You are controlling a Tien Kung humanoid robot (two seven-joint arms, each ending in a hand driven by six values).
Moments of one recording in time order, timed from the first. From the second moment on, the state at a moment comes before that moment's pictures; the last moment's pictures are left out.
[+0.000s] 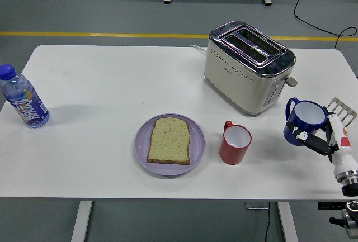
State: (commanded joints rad) left arm -0.19 0.03 -0.51 -0.25 -0.21 0.23 0.02; right arm 0.09 -0.38 1.02 1.28 -1.09 -0.48 0.37
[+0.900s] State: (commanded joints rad) left arm -0.18 0.02 -0.51 -0.25 -0.19 0.23 0.03; right arm 0.16 -0.35 0.93 1.10 -1.00 -0.44 0.56
